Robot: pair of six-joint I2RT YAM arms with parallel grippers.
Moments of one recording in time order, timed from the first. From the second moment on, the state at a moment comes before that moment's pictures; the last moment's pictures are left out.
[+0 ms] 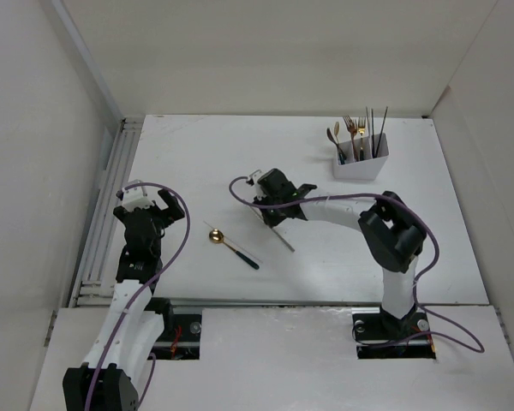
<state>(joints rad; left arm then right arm) -0.04 0.66 0.33 0.11 -0.22 -0.32 0.81 1.95 1.30 -0.31 -0.03 0.10</state>
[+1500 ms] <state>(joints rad) -0.03 0.66 0.32 0.12 -0.22 -0.31 0.81 2.04 1.48 -0.56 0.06 0.08</state>
